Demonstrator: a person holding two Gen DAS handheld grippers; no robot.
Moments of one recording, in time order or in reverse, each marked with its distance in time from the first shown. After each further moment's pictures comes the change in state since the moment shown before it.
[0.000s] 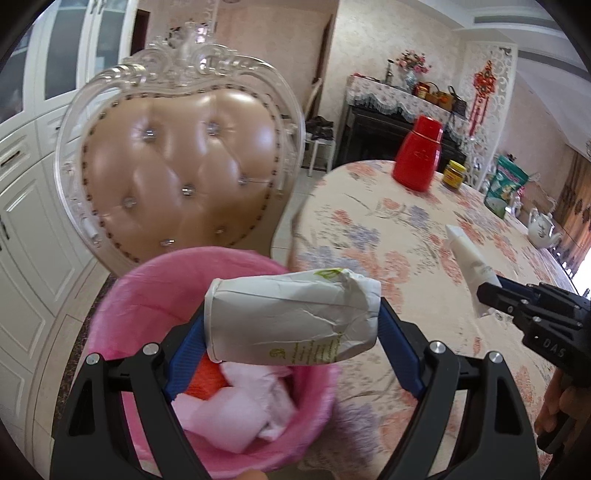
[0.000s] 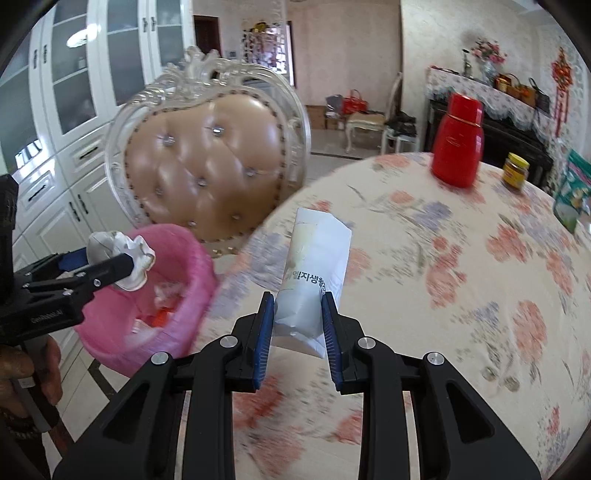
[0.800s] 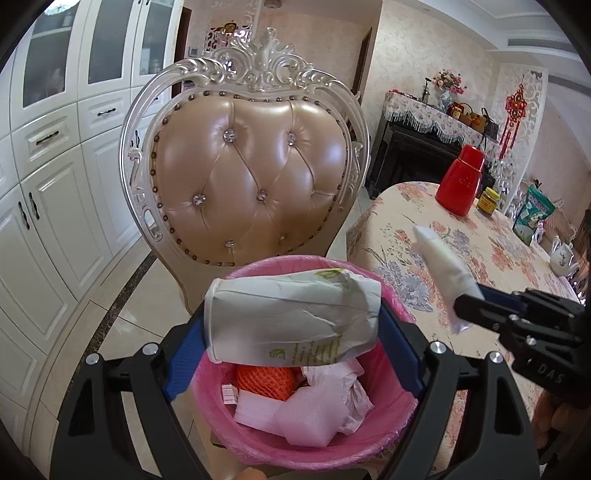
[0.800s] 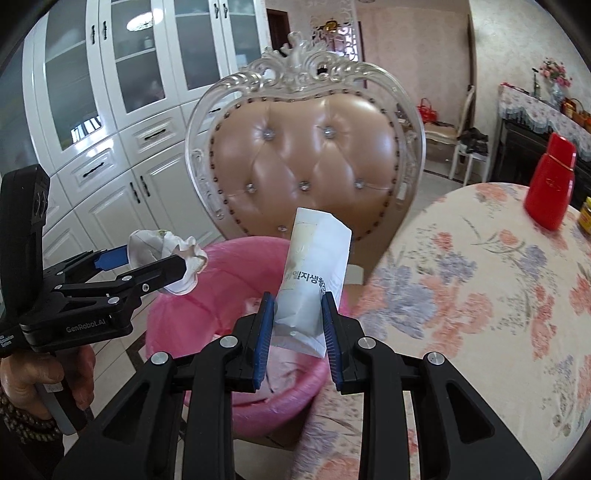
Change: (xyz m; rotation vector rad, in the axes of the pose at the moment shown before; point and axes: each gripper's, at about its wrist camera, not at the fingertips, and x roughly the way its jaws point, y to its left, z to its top) left arm -0.033 0.088 0.002 -0.091 -0.032 0.084; right arm 0.035 0.115 0.032 -0.123 0.010 0.222
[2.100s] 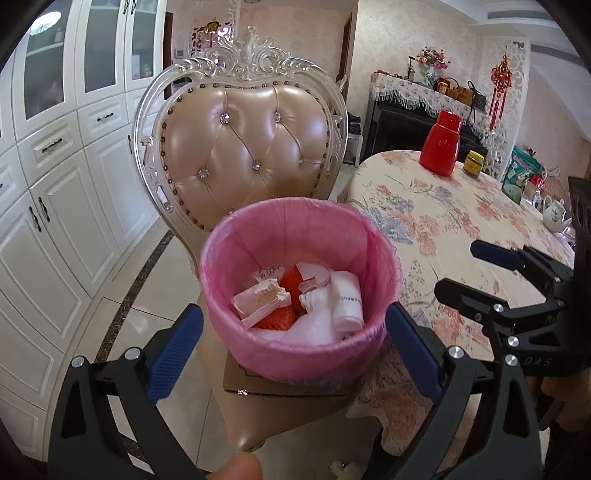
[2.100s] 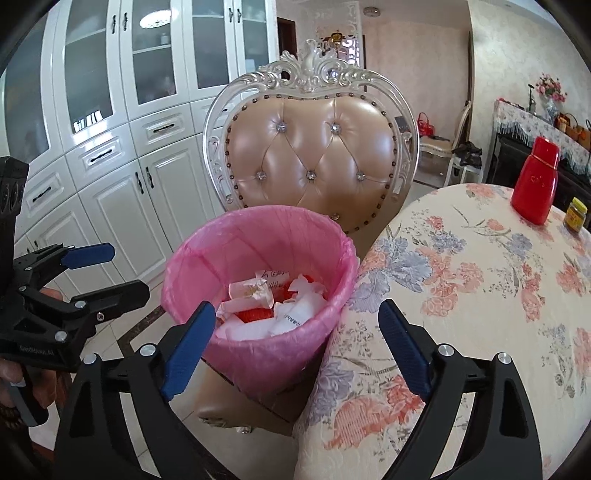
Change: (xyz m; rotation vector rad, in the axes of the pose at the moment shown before) left arm -0.071 -0.020 -0.076 0.102 0.038 0.026; right arm -0.042 0.029 -0.067 -0.053 -0.054 -0.045
